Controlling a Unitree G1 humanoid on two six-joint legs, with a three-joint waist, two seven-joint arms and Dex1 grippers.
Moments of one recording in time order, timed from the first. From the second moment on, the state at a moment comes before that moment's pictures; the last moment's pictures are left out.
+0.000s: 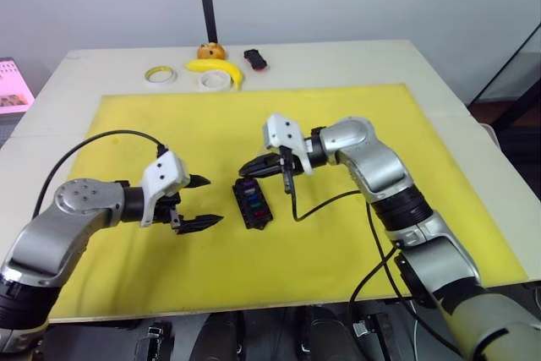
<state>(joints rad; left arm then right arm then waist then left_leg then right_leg) -0.25 0.90 0.02 -0.36 -0.46 0.61 -1.02 -0.90 -0.34 0.34 0.21 0.13 0.36 1.27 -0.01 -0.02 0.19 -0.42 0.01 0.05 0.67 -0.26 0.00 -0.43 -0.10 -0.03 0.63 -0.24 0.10</state>
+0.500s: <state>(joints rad) -0.25 0.90 0.02 -0.37 -0.46 0.62 -1.02 -0.88 -0.32 0.37 0.33 0.13 0.28 1.28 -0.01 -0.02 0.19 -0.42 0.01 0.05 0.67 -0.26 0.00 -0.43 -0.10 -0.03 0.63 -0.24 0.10</state>
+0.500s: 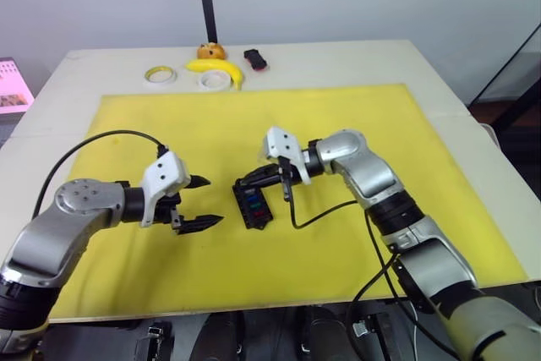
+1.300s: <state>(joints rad) -0.25 0.90 0.02 -0.37 -0.46 0.62 -1.00 -0.98 -0.28 0.44 0.49 0.04 0.26 1.29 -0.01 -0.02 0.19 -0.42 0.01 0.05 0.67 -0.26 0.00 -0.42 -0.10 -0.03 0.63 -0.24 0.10</state>
